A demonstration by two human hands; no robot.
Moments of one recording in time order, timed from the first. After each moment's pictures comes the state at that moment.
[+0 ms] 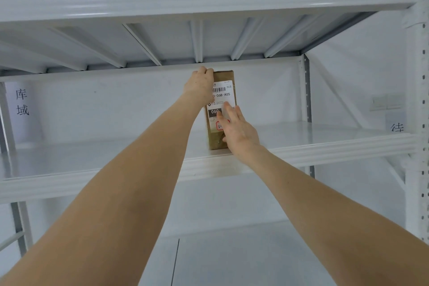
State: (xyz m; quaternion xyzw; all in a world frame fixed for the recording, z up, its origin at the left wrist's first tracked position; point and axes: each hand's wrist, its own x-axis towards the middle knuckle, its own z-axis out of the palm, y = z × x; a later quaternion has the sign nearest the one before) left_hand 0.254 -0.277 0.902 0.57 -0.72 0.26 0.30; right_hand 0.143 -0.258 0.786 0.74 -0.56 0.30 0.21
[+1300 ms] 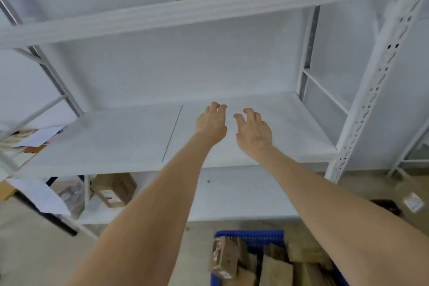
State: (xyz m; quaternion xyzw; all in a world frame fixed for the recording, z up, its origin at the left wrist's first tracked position) left_hand 0.156 -0.102 0.516 0.66 -0.74 0.05 0.11; right_hand 0.030 -0.095 0.485 0.78 -0.61 0.15 0.04
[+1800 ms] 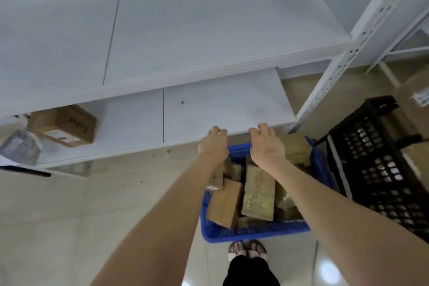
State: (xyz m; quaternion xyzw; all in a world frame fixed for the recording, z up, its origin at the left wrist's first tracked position) left_hand 0.131 -0.053 0.194 0.63 -0.74 -0.21 -0.10; right_hand -0.016 -0.028 0.198 0.69 -0.70 -0.05 -0.17
